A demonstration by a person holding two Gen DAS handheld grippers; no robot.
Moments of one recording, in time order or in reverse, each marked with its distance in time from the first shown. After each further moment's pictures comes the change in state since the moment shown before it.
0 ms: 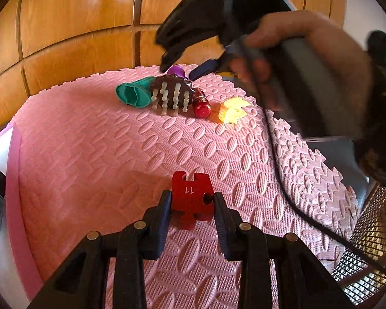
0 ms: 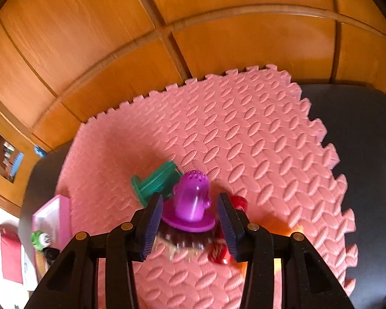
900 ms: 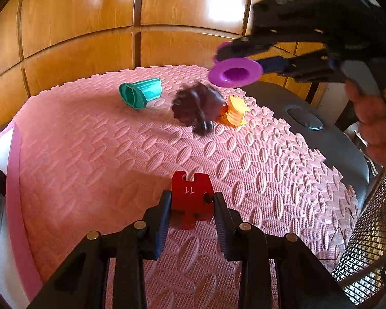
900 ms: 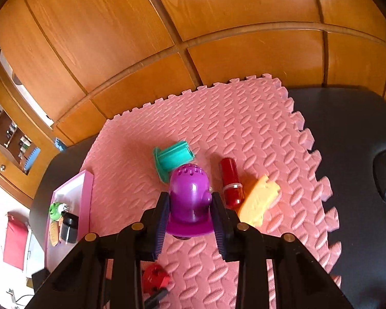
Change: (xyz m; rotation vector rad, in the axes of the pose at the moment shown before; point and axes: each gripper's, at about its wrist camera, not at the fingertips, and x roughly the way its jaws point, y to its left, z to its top) left arm 0.002 -0.002 -0.001 0.002 -0.006 0.005; right arm -0.092 -0.021 -0.068 -0.031 -0.120 0.103
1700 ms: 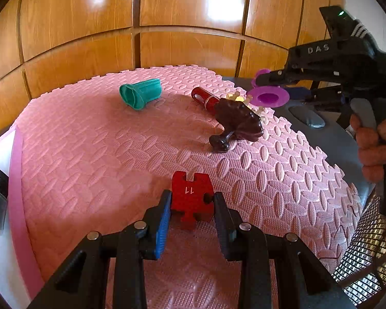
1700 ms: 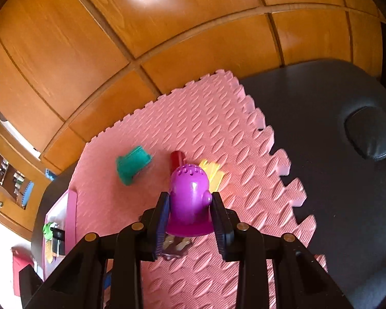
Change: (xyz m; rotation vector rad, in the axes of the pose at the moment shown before) left arm -0.002 0.000 -0.001 0.017 -0.004 0.004; right arm -0.013 -0.063 -0.024 0.173 -0.076 -0.065
